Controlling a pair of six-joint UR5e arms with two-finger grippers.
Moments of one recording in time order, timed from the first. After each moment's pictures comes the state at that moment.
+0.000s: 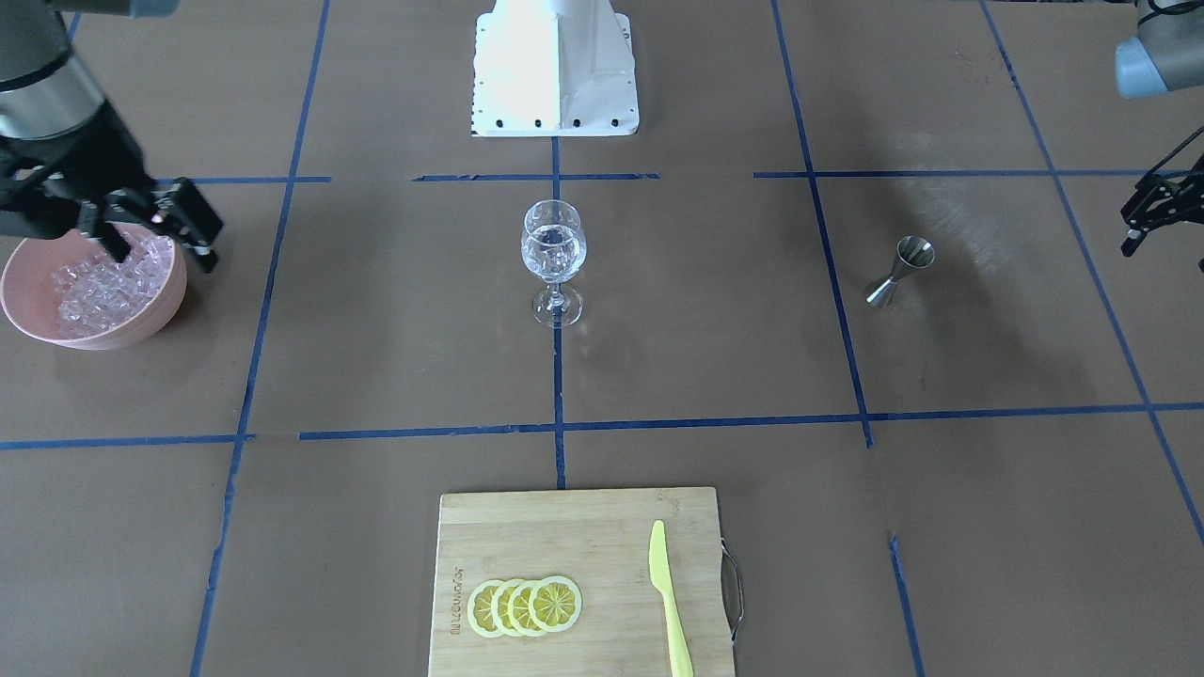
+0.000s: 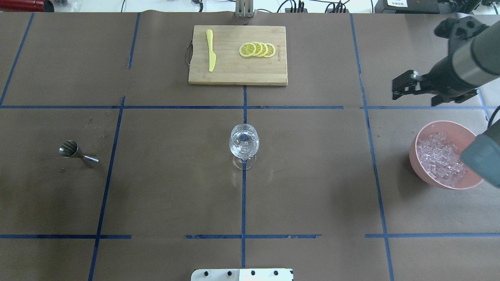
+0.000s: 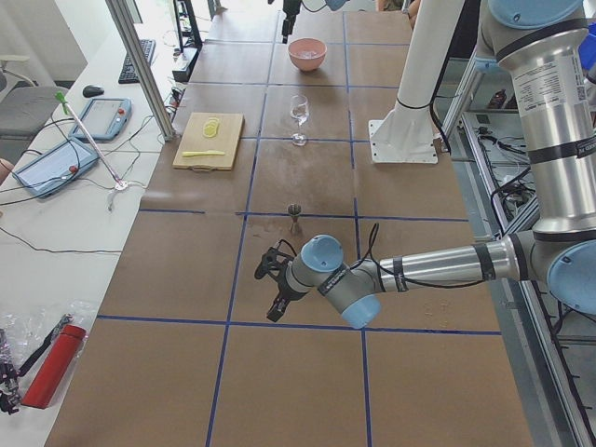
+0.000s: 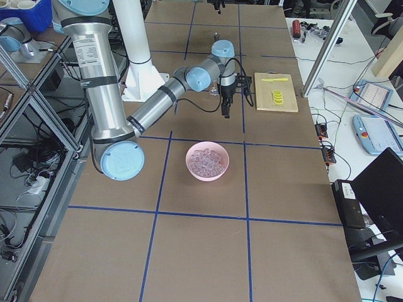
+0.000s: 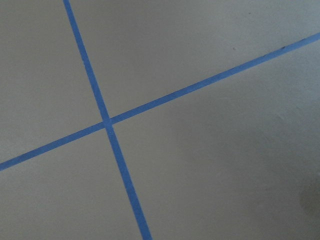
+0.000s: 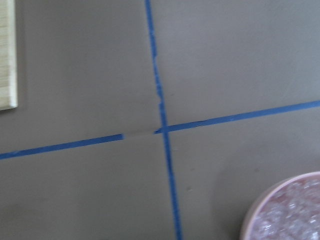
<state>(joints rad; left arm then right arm) -1.30 -1.32 -1.57 -2.50 -2.20 -0.28 1.05 -1.40 2.08 -1.66 2.12 0.91</state>
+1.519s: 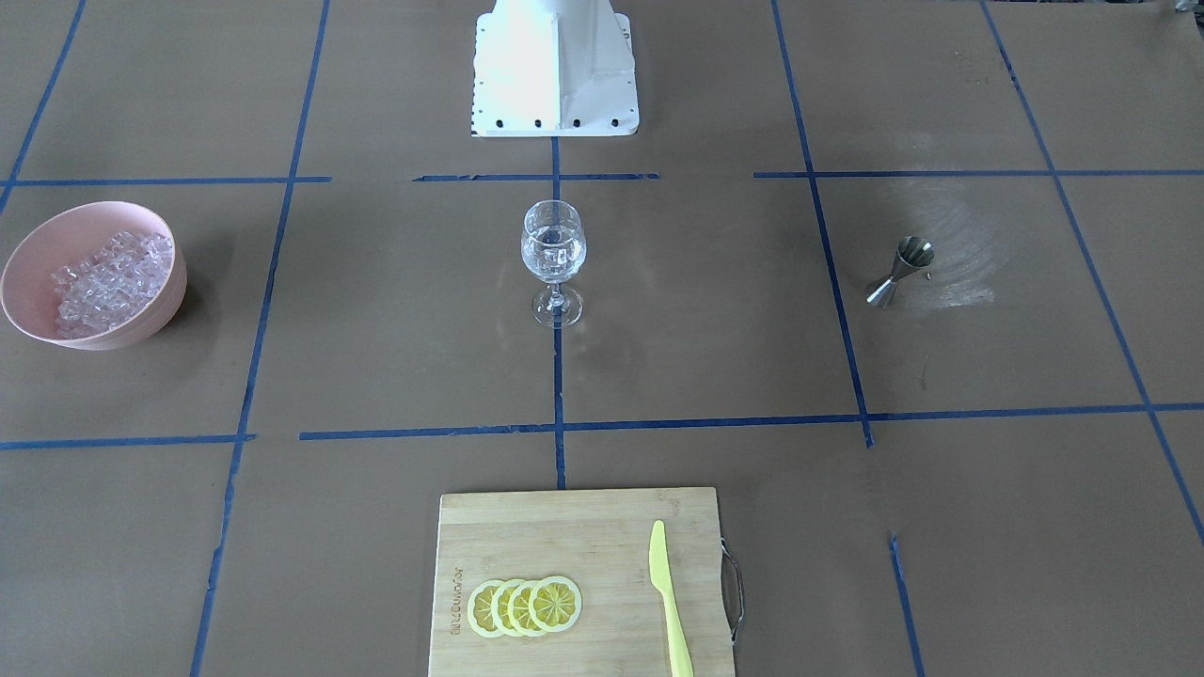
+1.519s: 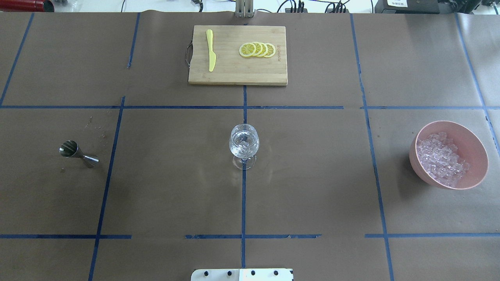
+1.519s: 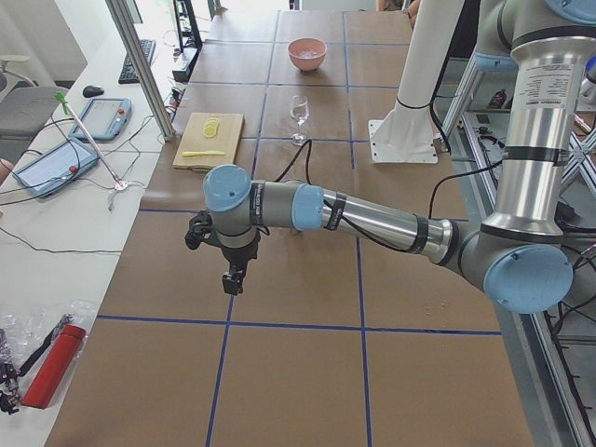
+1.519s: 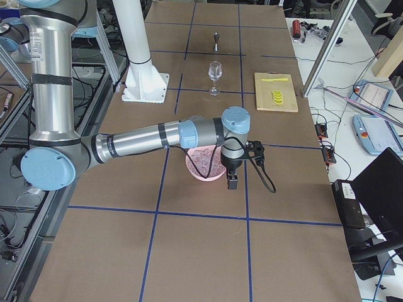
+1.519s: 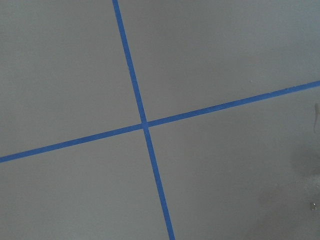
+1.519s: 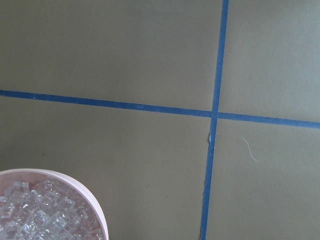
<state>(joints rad) -1.58 -1.64 -1.75 -1.36 -2.35 0.22 1.46 -1.59 1.84 -1.66 2.29 0.10</state>
